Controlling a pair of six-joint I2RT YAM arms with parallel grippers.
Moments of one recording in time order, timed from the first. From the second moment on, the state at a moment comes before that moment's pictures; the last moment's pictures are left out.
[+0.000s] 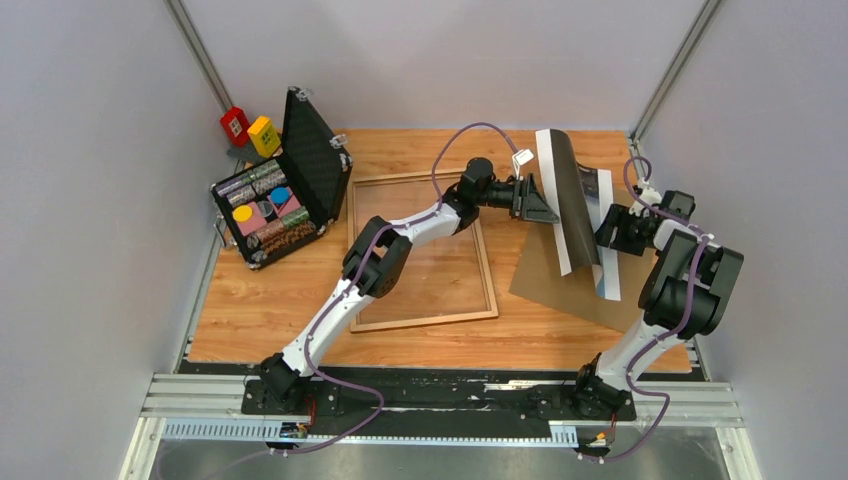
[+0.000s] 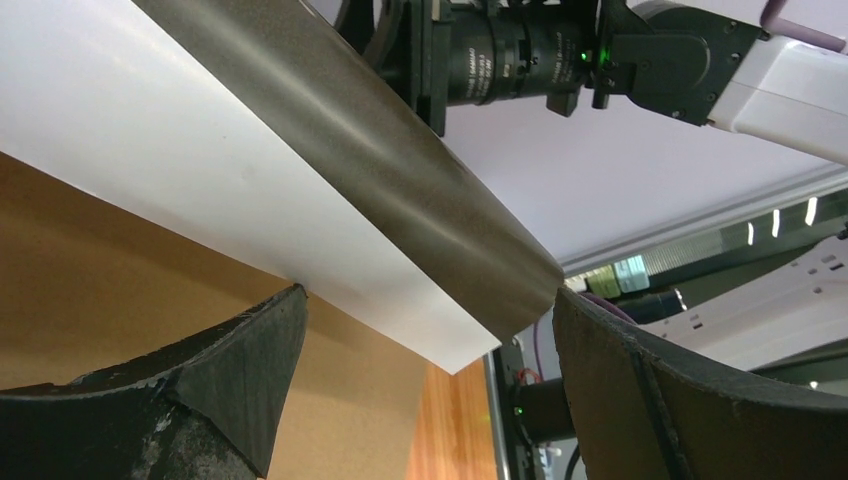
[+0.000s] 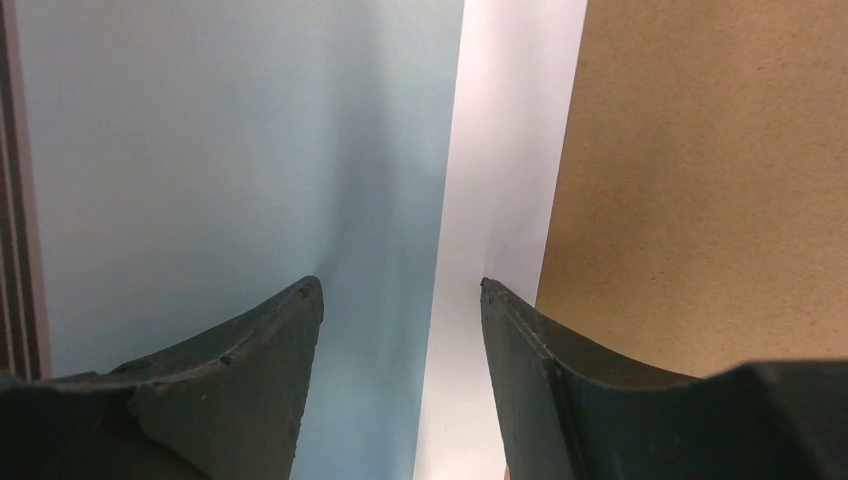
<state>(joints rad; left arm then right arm) -0.76 2.73 2.24 0.55 0.94 -1.04 -0.48 1.79 1.04 -0.28 -0.52 -0.16</state>
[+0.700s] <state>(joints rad) -0.77 2.75 2.28 0.42 0.86 -0.88 -0.46 1.77 1.01 -0.38 -0.69 -0.18</state>
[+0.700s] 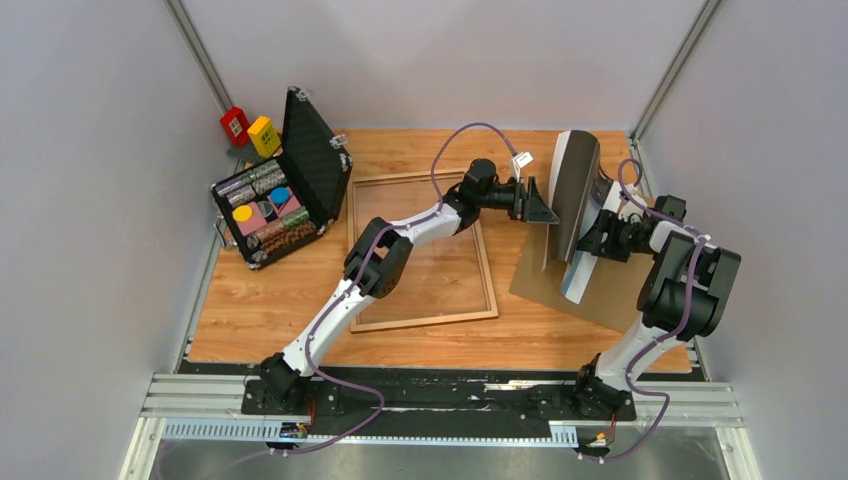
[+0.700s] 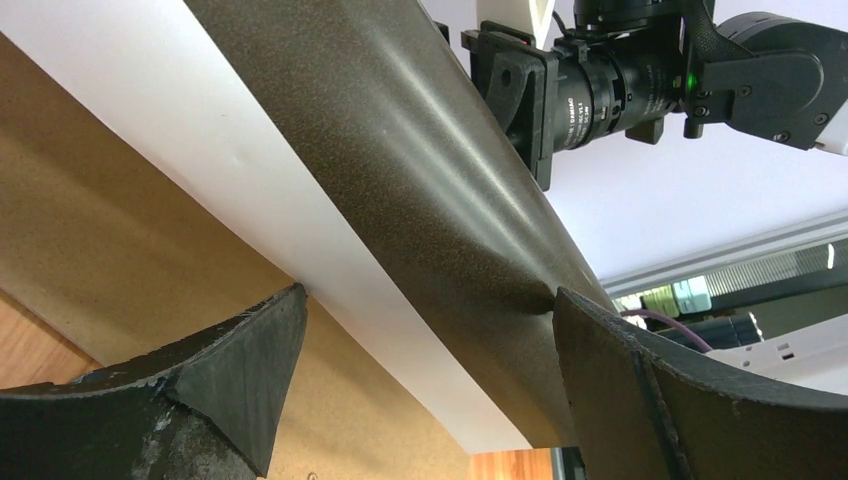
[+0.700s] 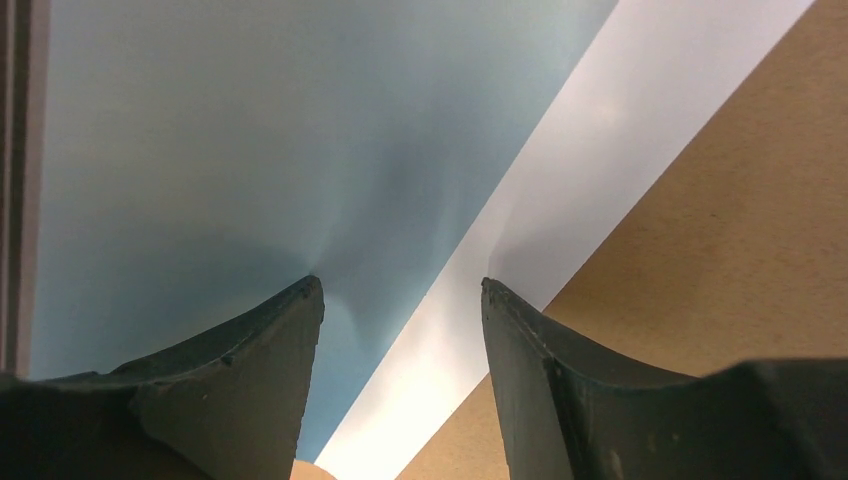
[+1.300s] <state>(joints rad) -0.77 2.72 2.20 0.48 0.94 -0.90 -0.45 1.80 1.04 -0.46 -0.75 -0.17</state>
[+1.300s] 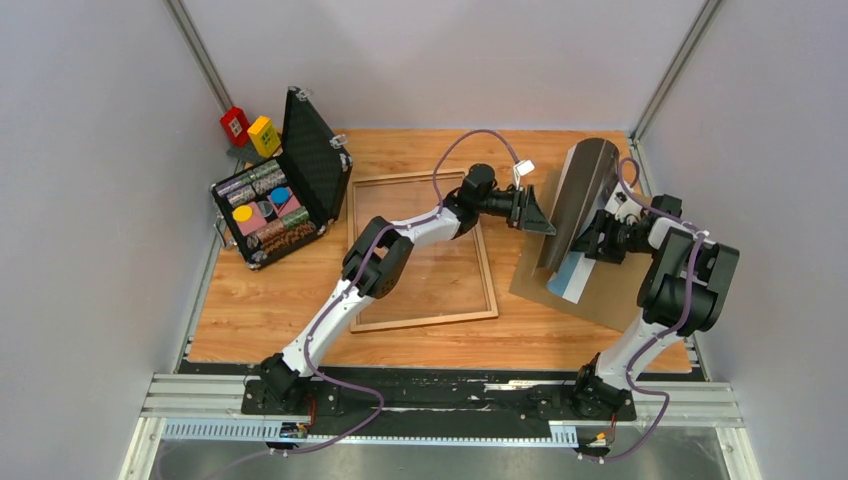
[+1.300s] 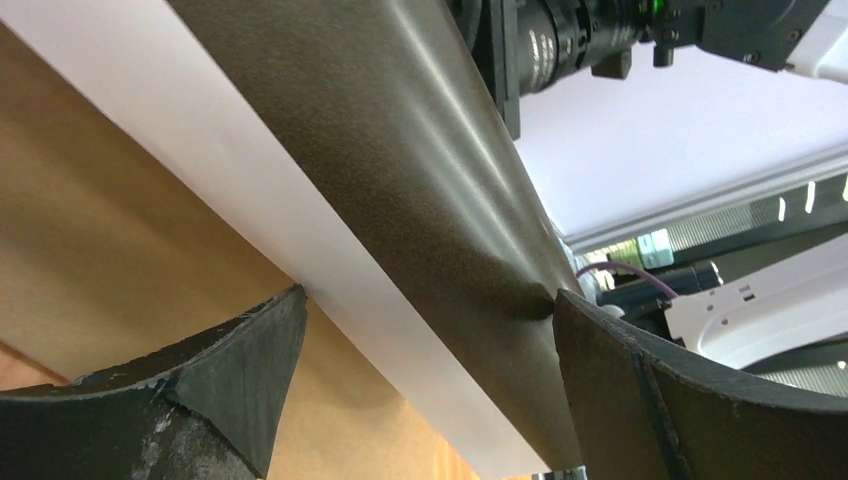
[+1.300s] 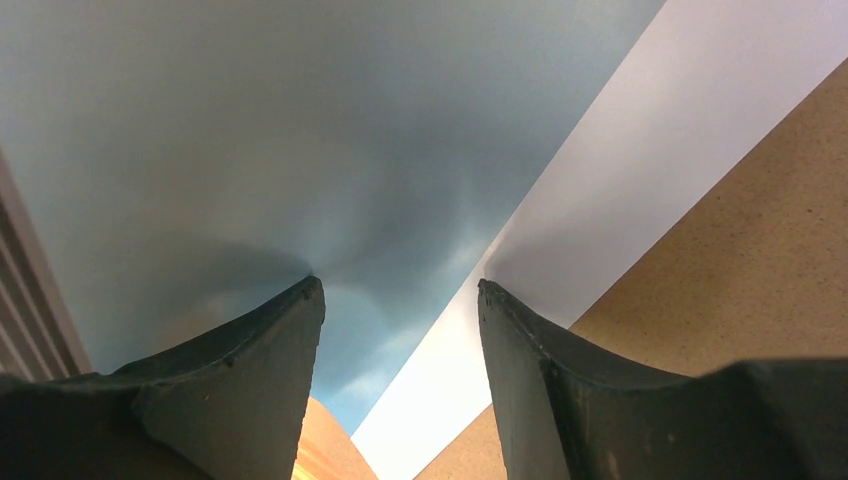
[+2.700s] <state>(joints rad) -0.77 2.38 2.02 -0.25 0.68 -0.53 -0.38 1.80 1.07 -0.47 -0.66 -0.14</state>
